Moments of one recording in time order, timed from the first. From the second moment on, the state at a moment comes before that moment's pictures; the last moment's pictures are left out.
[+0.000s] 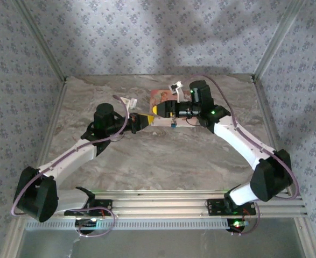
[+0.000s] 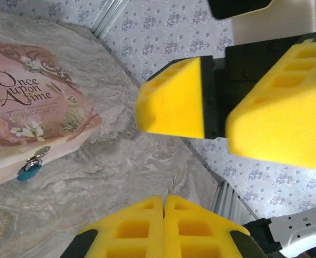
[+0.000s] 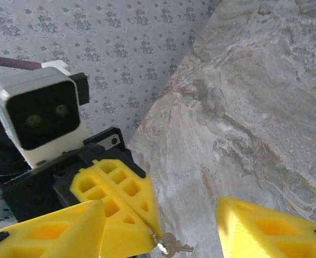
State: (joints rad) left arm -0.51 1.24 0.78 0.30 0.70 -0.64; right arm 0.52 1.46 1.23 -0.20 -0.72 0.53
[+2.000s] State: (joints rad) left arm -0.49 1.23 0.78 0.26 0.68 -0.66; right arm 0.55 1.47 1.28 -0.32 -0.79 0.30
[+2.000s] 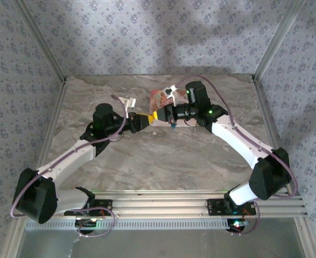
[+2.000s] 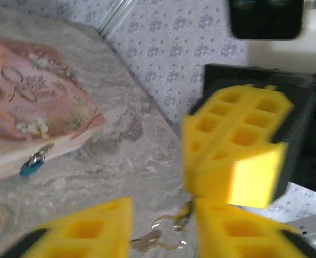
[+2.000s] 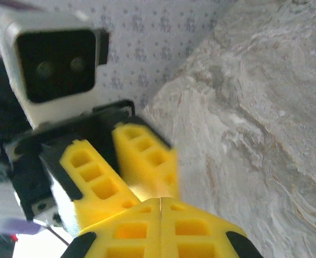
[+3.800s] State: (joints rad) left arm -0.54 1.32 0.79 0.55 0.92 -0.73; right arm 0.48 1.42 1.38 -0.59 -0.91 -0.01
